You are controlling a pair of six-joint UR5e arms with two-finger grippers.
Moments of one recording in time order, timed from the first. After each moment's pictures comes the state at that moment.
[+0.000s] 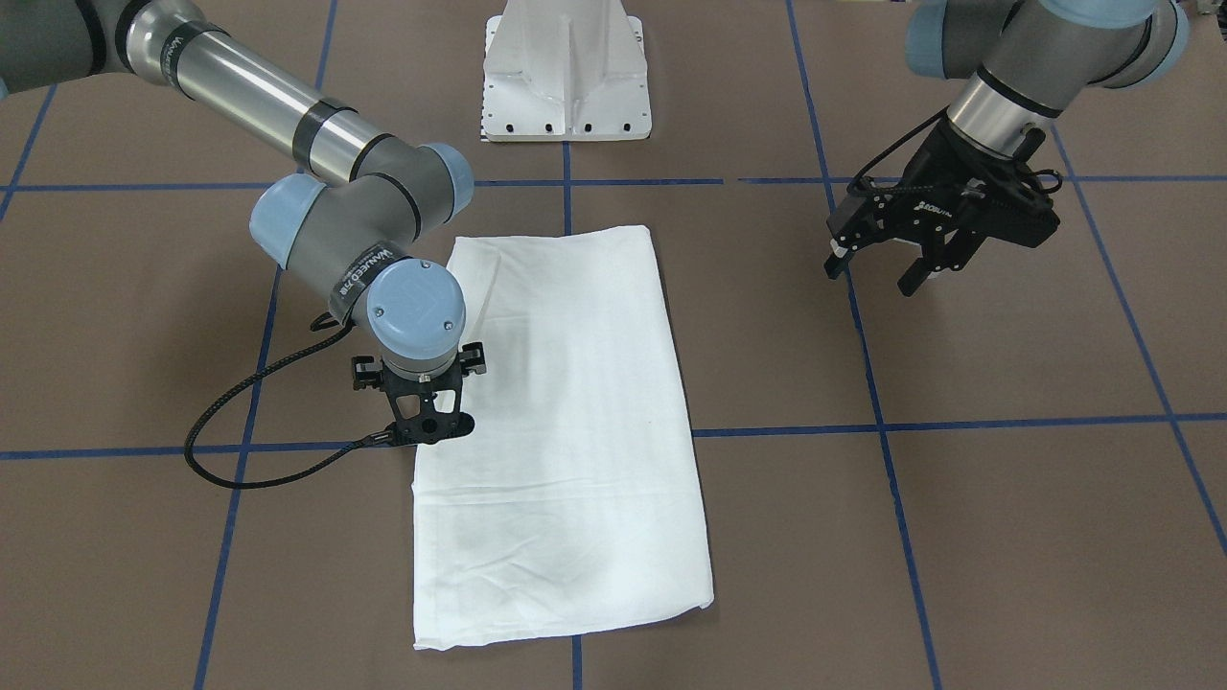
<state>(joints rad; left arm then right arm) -0.89 -1.80 -1.96 -2.04 -2.06 -1.08 0.69 -0.77 1.29 -1.76 2.06 0.72</state>
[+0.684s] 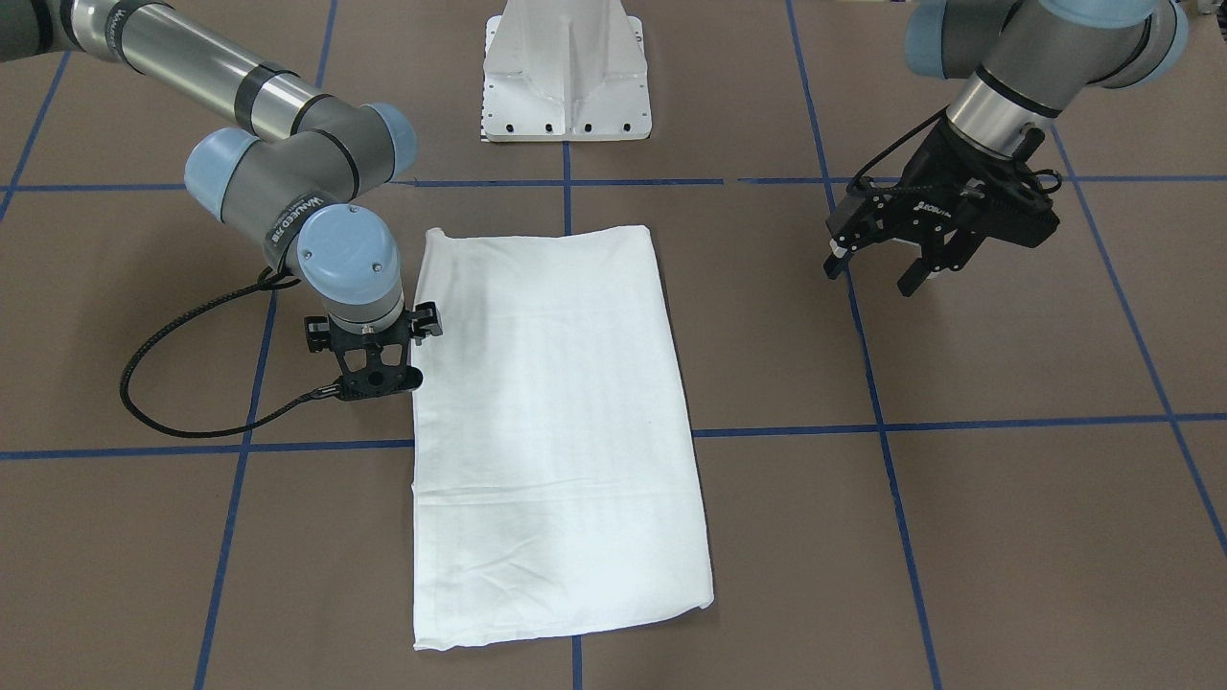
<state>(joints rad) -0.89 -1.80 -1.96 -2.04 -2.06 -1.09 0.68 -0.95 1.51 -1.77 2.07 0.73</state>
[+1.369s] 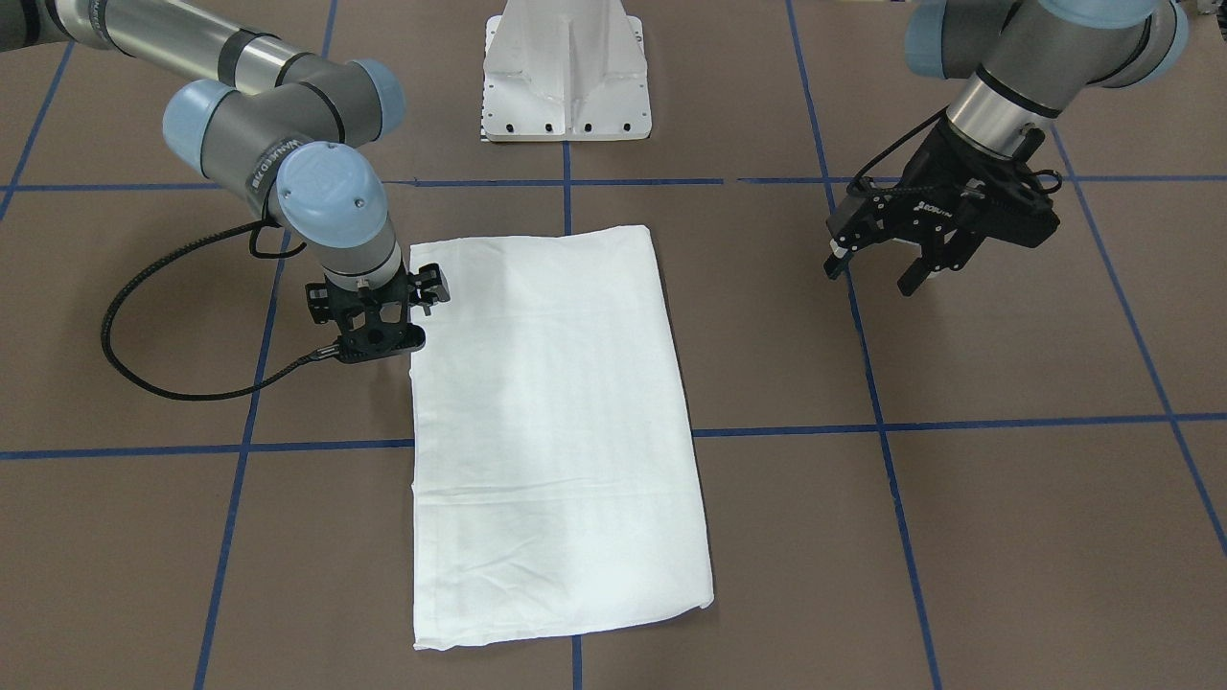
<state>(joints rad) -0.89 -1.80 -1.96 -2.03 -2.07 -1.10 0.67 -1.00 1.69 -1.77 2.09 0.76</state>
